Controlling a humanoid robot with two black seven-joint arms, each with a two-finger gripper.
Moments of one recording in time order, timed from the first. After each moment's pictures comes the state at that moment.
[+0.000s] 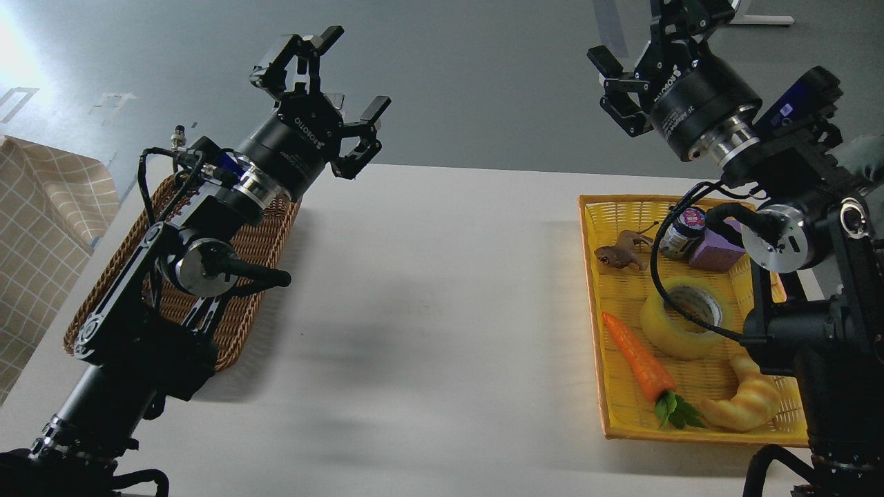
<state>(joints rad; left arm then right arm) -0.42 0.15 -1.33 -1.41 0.60 -0.28 0.04 0.56 0.00 1.47 1.50 -1.04 0.27 -0.30</state>
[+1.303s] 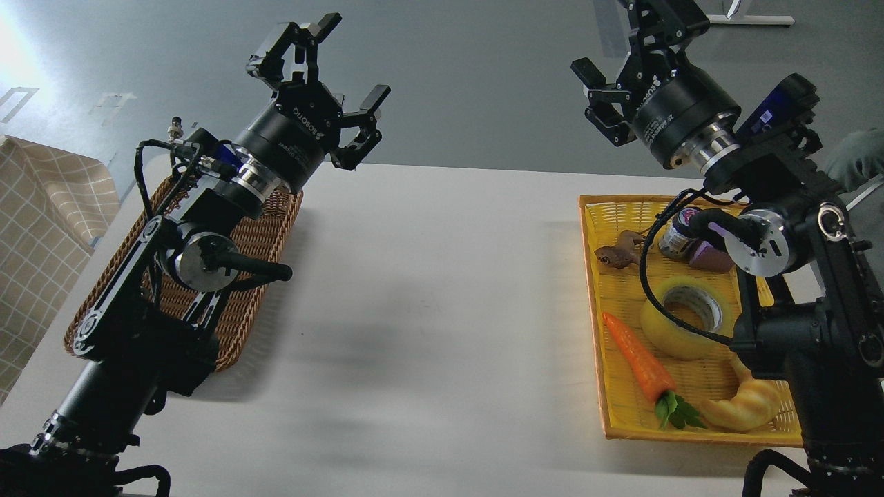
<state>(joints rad) -0.43 0.14 -1.33 -1.43 0.60 -0.26 0.03 0.55 0.00 1.43 1.50 -1.04 0.23 -0.30</state>
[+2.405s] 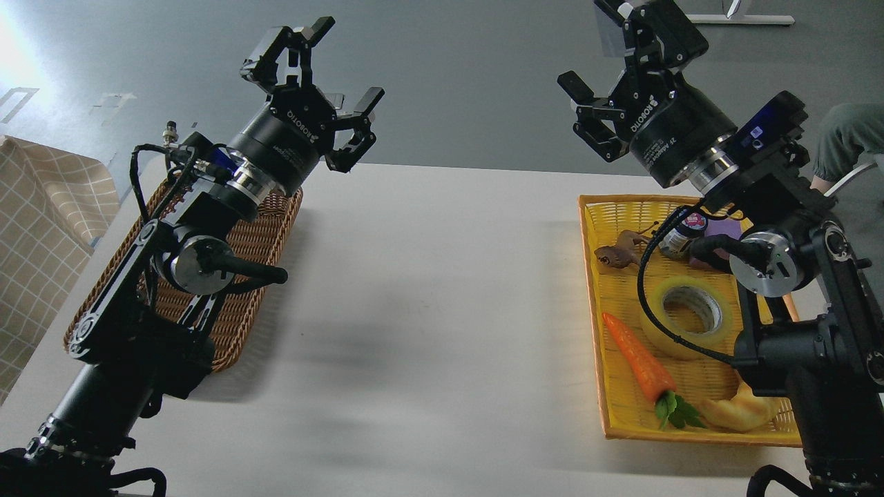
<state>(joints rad) -0.42 0.16 -1.34 -1.42 0.60 -0.27 0.02 0.50 0.00 1.45 1.50 -0.97 0.39 -0.22</state>
